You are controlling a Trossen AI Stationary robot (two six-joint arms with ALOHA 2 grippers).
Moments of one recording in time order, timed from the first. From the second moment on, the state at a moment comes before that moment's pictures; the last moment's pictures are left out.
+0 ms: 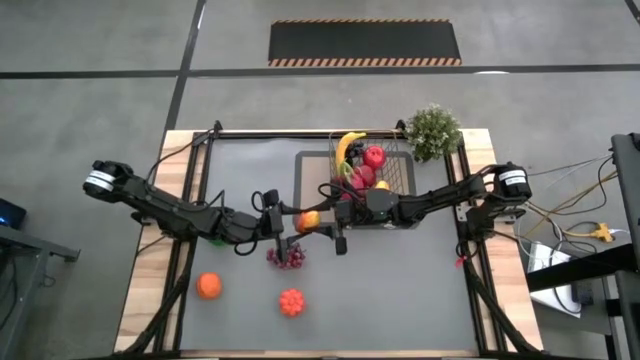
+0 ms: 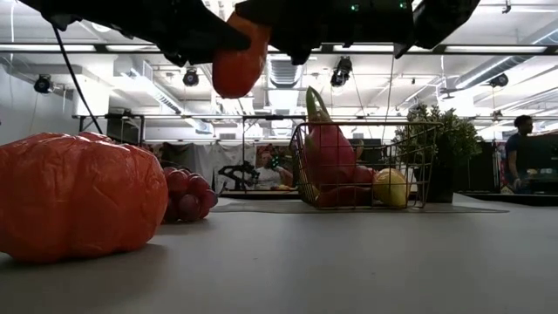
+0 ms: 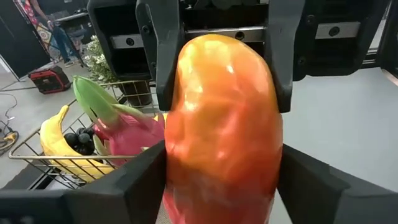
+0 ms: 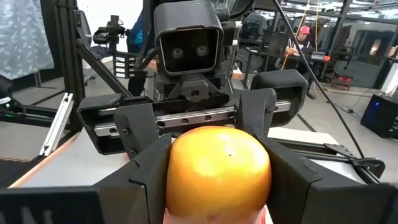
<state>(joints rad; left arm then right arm) -0.29 1.26 0.62 0.44 -0.52 0.06 0.06 1.71 0.93 0.77 -0.05 -0.12</state>
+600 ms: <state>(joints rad) -0.29 1.24 0.62 0.41 -0.53 0.12 0.06 1.61 0.92 0.45 0.05 -0.03</state>
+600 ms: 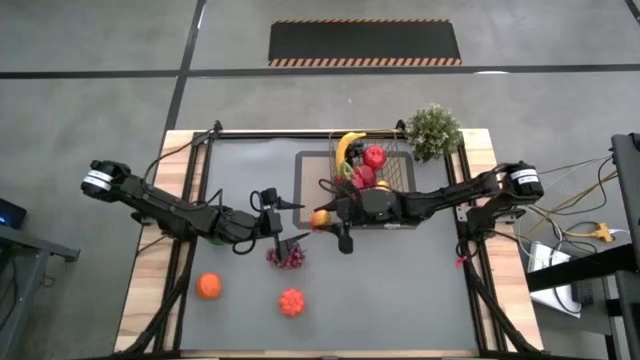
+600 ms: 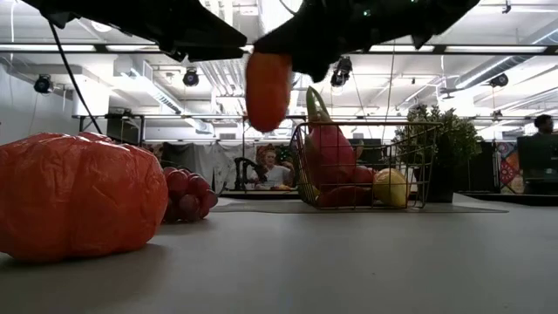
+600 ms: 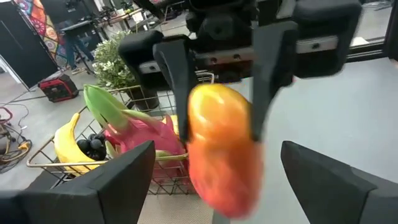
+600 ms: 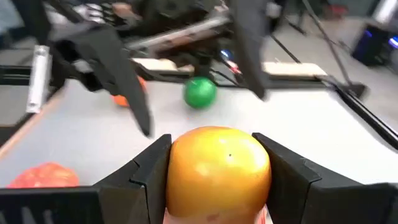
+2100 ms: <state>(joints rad) -0.29 1.21 0.62 0.41 -0.53 0.11 -0.34 1.35 0.92 -0.32 0.49 0.44</state>
